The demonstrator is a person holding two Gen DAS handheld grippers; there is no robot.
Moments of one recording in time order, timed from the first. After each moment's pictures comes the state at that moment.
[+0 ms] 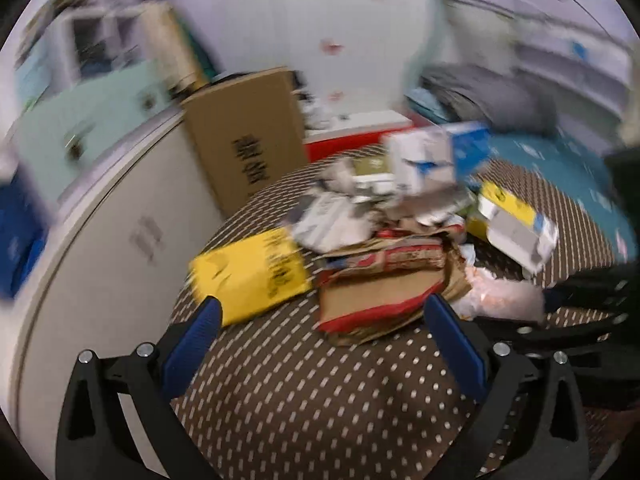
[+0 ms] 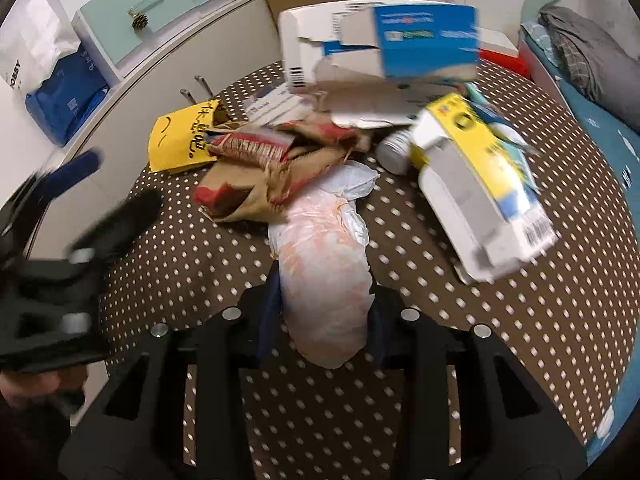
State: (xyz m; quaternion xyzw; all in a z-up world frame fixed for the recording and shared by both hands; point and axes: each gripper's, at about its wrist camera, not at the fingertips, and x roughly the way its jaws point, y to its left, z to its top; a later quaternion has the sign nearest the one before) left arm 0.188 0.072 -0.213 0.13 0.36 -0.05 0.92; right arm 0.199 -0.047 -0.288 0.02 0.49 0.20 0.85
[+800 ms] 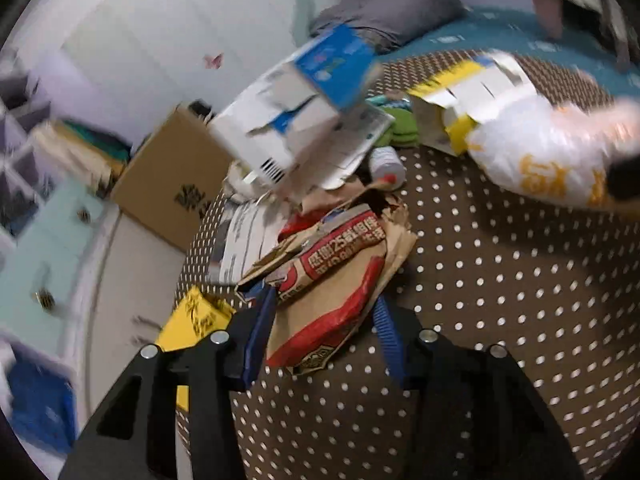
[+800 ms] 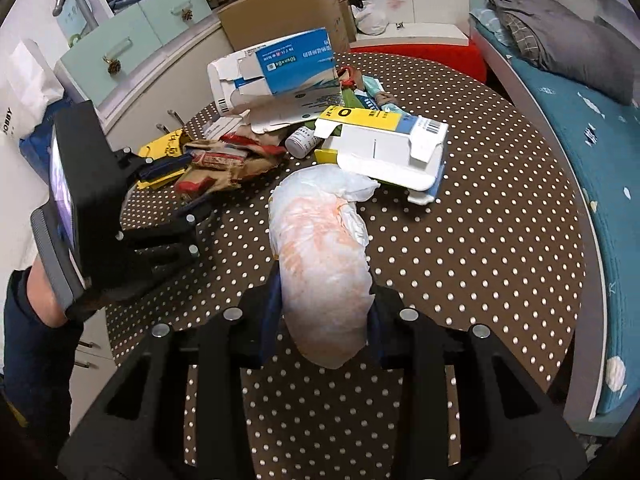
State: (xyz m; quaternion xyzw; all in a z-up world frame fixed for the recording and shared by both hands) left arm 0.207 0.012 -0.249 0.33 0.36 -0.13 0.86; right arm 0.149 -0.127 -0.261 0.07 0.47 0.16 0.87
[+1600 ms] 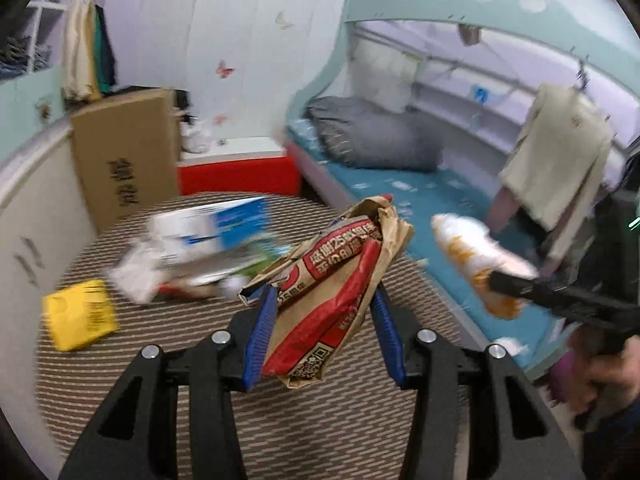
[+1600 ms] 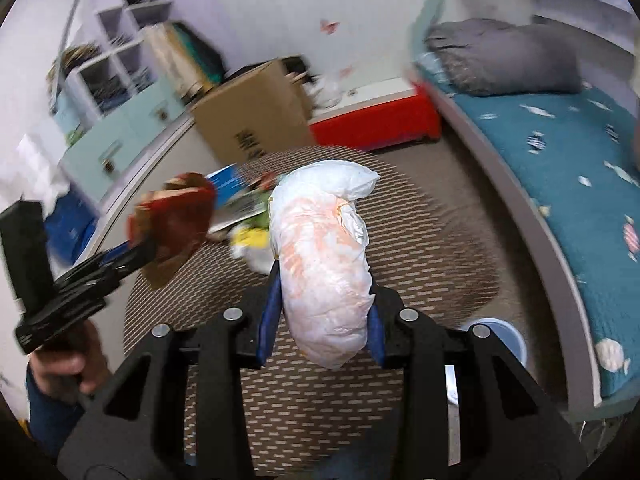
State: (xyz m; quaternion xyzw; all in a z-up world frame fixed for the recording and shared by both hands) left arm 0.146 -0.048 -0.147 -0.02 0.33 -0.26 0.91; right arm 0.090 -0.288 -0.200 0.17 0.36 0.06 0.92
